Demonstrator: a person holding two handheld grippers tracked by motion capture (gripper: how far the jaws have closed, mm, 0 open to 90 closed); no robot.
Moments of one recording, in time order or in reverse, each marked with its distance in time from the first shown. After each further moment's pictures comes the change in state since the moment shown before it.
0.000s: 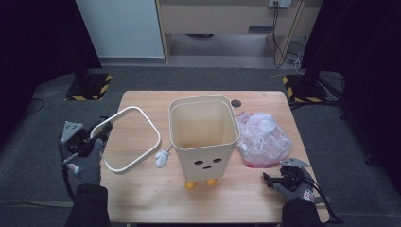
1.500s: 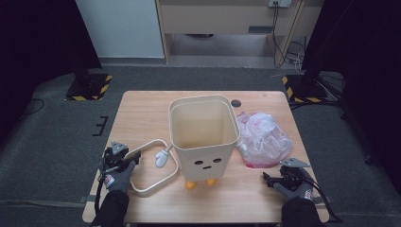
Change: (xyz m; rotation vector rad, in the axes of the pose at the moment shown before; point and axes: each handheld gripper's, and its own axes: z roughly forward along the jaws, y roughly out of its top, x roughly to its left) left arm -0.031 -0.107 0.059 0.380 0.016 0.136; right arm 0.001 0.000 -0.001 -0.014 0.004 -0.015
